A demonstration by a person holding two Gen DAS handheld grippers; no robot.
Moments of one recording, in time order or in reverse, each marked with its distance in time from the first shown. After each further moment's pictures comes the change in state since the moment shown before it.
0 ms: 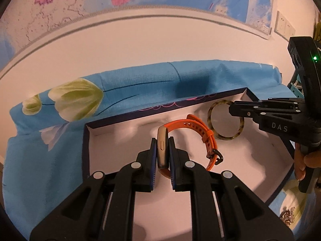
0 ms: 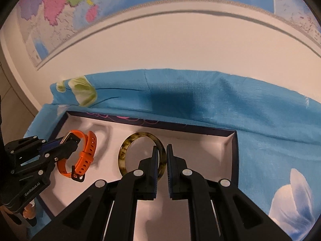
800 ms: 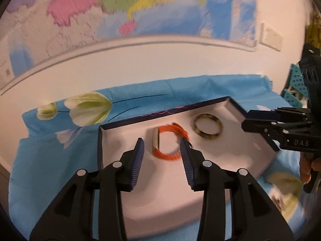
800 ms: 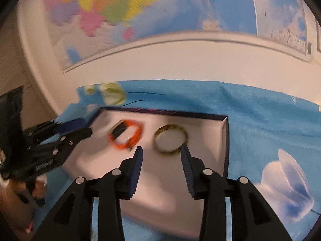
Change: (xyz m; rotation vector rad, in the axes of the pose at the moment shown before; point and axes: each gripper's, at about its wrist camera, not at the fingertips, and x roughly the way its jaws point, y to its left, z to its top) left arm -0.072 -0.014 -0.032 0.030 -0.156 -0.005; right arm -0.090 0.014 -0.057 -0.072 -0.137 0.116
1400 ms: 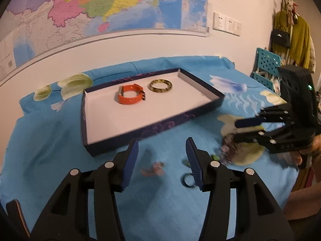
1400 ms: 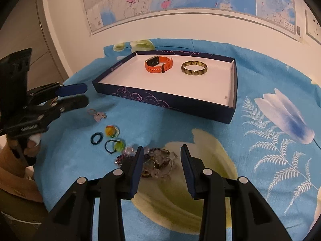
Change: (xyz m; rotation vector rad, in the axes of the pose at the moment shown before) left arm -0.092 -0.049 -0.100 0.082 0.001 -0.136; right arm -0.049 0.031 -0.118 -0.106 0.116 0.025
